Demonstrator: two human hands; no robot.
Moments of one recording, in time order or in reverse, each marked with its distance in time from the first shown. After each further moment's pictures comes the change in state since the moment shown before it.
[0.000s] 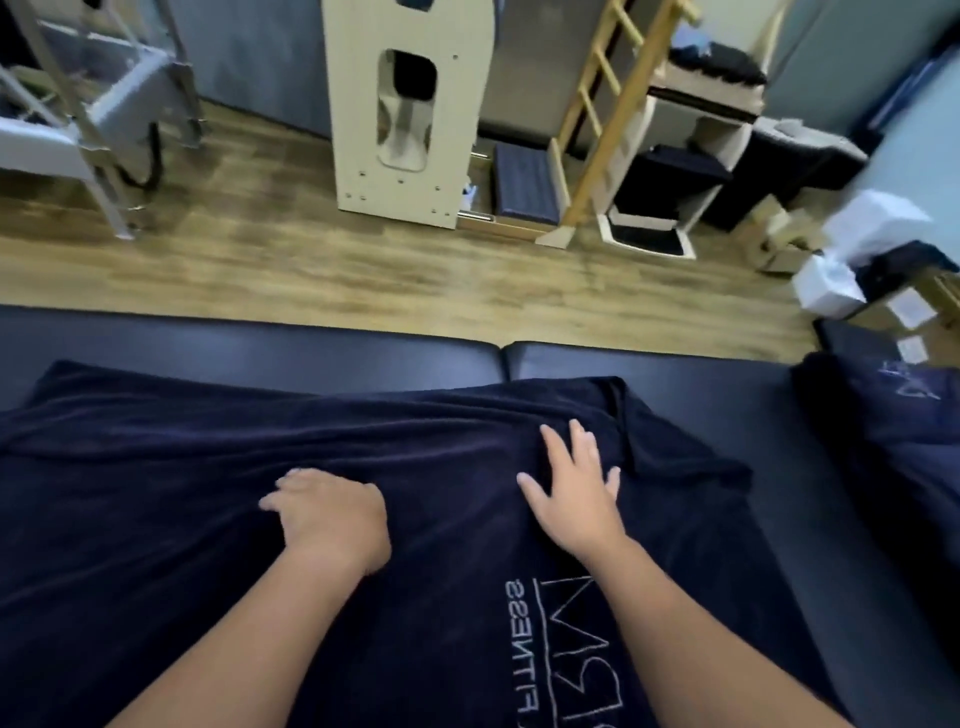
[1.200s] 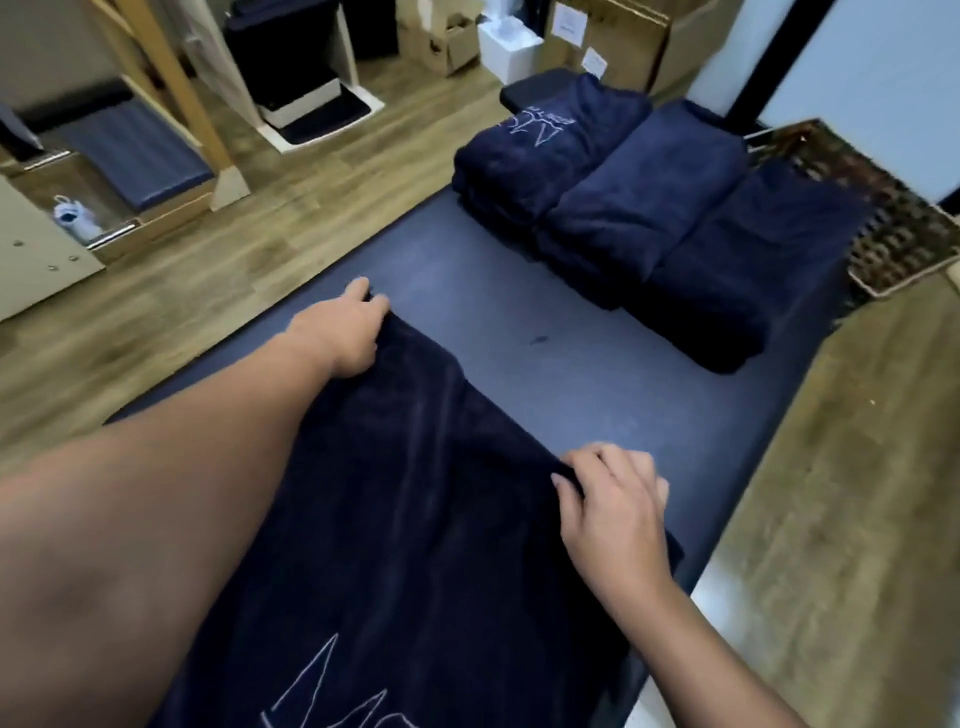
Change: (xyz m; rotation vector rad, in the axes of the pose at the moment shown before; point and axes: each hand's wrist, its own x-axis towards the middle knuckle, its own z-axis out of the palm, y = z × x) left_hand 0.085 0.433 -0.146 0.449 0.432 0.953; right_hand -0.136 0.246 -0.015 0.147 0.688 0.562
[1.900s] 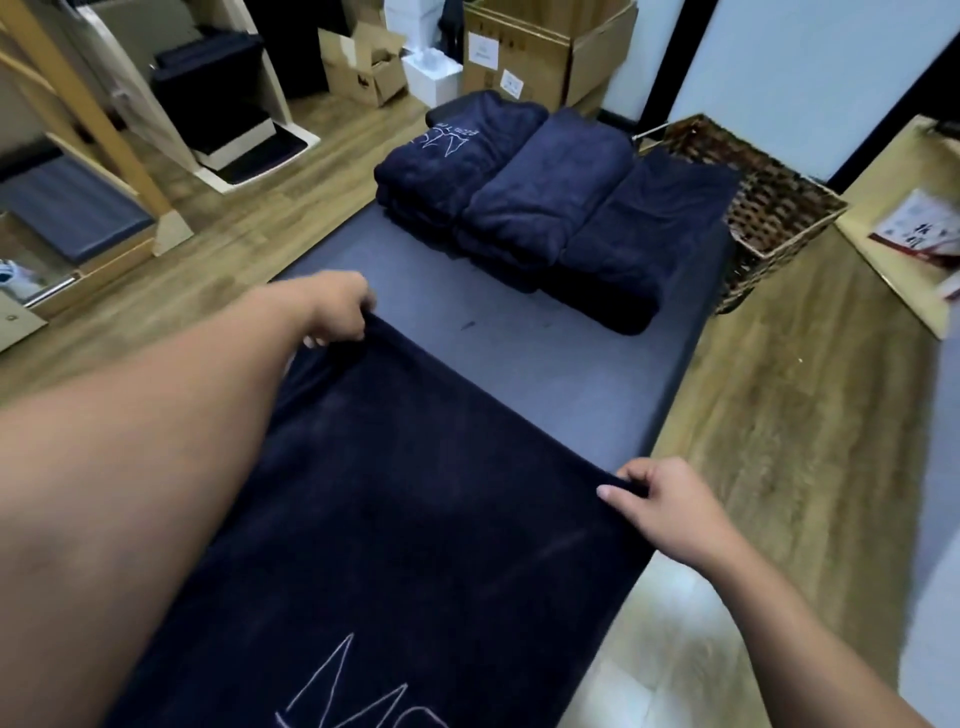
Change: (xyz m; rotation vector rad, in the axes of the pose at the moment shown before) left_hand -0.029 0.076 -0.071 -0.125 -0.112 0.088; right_hand -0.034 0.103 -0.085 0.280 -0.434 0.373
